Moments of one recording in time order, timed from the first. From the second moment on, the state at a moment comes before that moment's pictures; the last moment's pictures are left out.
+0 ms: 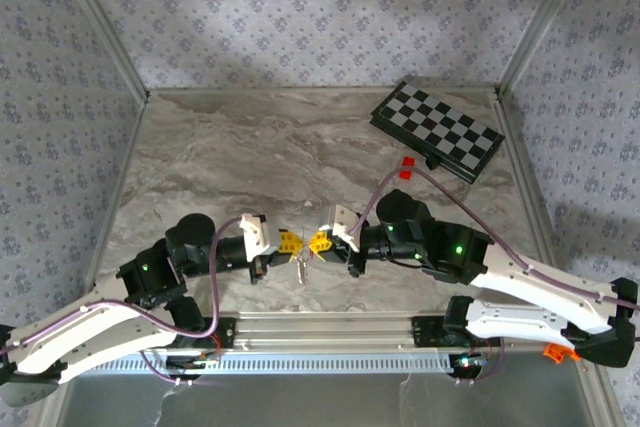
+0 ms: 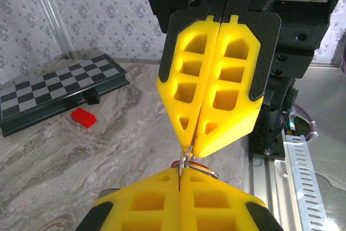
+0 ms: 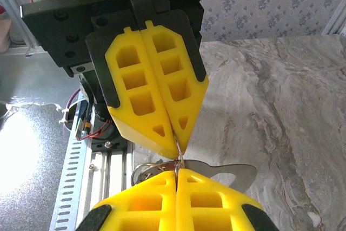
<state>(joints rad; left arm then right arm) -1.06 0.62 0.70 -0.29 0.26 0.11 1.14 0.94 0.96 -0.39 -0.26 -0.16</state>
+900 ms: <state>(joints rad) -1.06 0.63 0.70 -0.29 0.25 0.09 1.19 0.95 0.93 -0.39 -0.17 -0.23</state>
